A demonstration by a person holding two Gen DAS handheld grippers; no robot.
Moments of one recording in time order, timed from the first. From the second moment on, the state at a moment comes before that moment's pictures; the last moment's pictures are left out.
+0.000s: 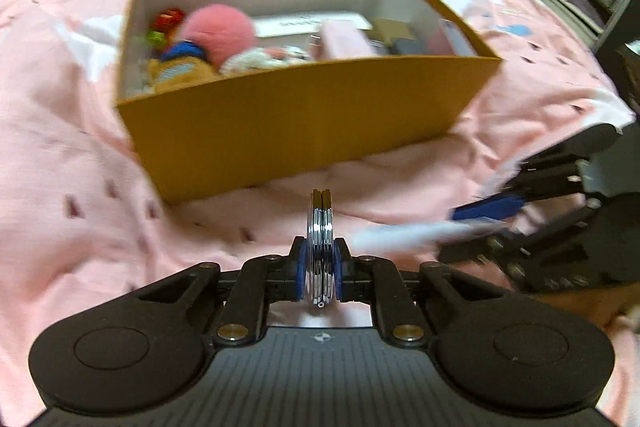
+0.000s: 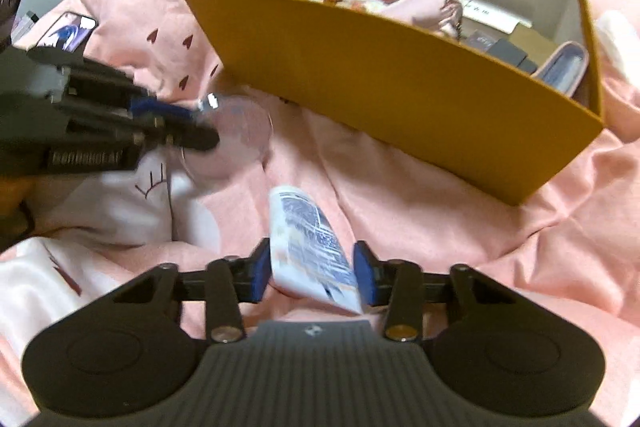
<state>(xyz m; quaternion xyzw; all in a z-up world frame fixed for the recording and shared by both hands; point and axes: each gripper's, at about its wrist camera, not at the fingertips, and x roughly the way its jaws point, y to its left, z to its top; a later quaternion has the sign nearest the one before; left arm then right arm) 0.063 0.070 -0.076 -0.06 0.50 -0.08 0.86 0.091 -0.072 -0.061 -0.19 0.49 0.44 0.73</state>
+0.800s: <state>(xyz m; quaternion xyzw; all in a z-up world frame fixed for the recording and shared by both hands) 0.069 0.056 -0.103 -0.03 0.53 -0.06 0.85 0.071 -0.062 -0.083 -0.29 0.42 0.48 0.71</state>
